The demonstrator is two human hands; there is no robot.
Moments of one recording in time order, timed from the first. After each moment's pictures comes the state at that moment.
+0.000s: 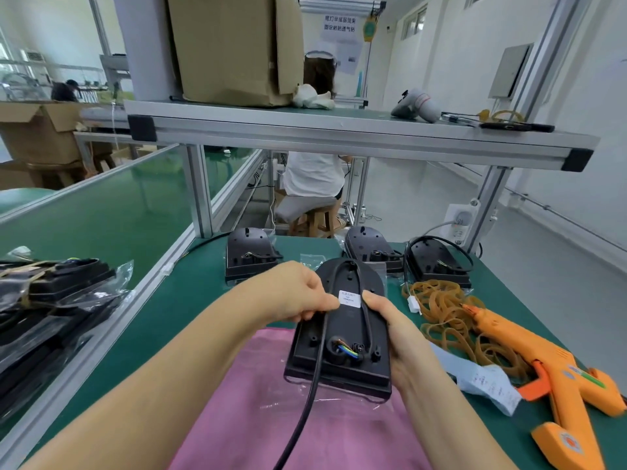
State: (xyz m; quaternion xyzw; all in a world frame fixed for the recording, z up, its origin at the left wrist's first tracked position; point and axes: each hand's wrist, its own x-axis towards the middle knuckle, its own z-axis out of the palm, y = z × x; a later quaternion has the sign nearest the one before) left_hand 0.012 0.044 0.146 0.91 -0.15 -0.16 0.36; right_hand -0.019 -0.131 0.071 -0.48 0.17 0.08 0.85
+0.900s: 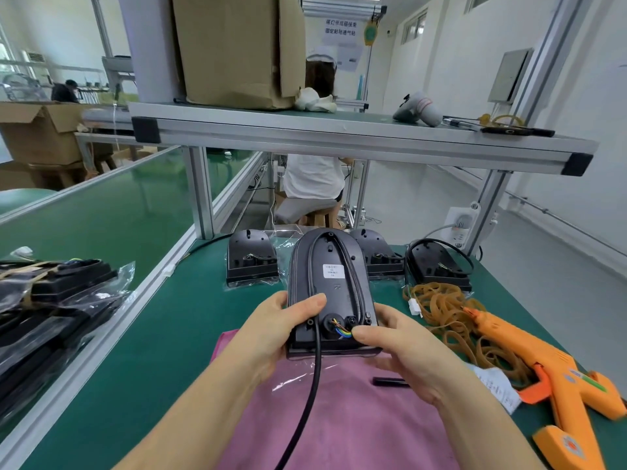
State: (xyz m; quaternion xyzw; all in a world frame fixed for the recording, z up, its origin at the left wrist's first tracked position) left_hand -0.006 0.050 0.084 0.62 0.01 -0.15 0.77; right_hand -0.046 -0.142 0.093 -0.73 0.02 0.12 0.67
